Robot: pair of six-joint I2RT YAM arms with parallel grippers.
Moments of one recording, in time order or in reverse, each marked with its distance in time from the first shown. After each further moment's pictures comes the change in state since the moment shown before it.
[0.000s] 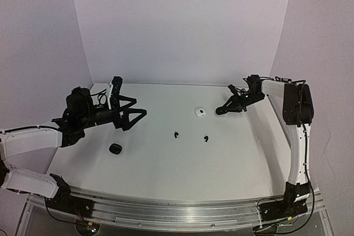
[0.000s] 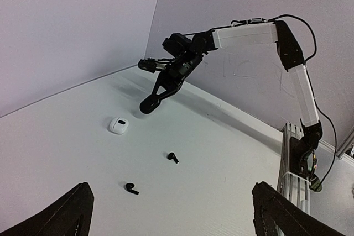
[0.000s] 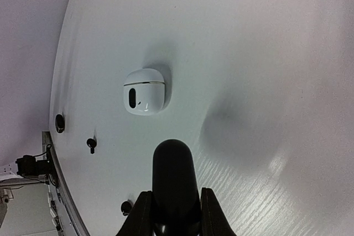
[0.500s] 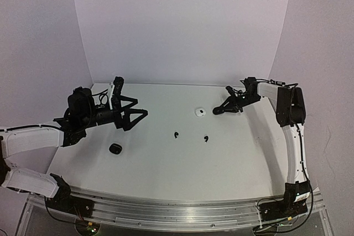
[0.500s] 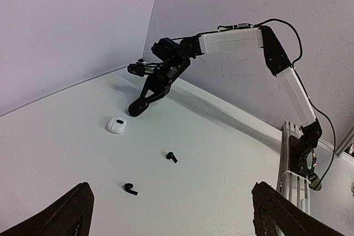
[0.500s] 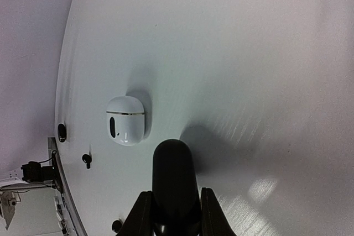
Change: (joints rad) left arm 0.000 0.031 0.007 0.018 0.015 0.003; right arm -0.006 0.178 0.187 -0.014 -0.047 0.025
